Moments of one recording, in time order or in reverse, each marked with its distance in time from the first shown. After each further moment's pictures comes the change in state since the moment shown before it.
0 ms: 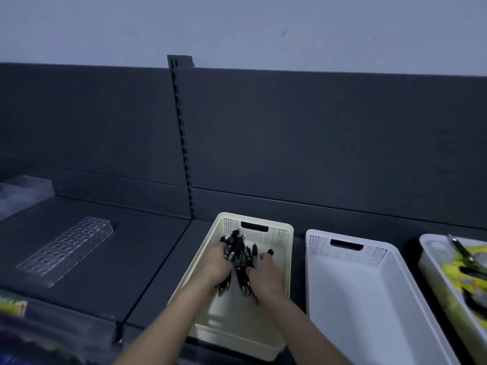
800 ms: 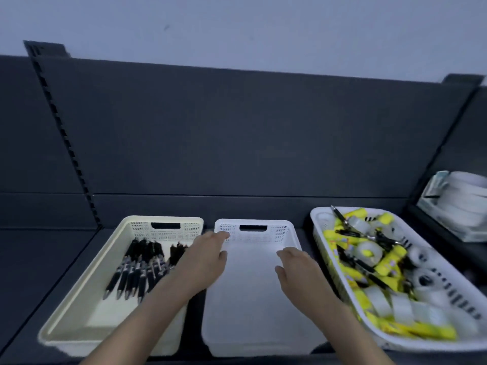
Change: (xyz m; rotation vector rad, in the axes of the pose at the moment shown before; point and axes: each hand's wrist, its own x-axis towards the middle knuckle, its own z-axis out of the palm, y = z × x) left_hand -0.059 0.119 0.079 0.394 -0.110 0.536; right_hand -0.073 0.093 -0.200 -0.839 0.253 -0.207
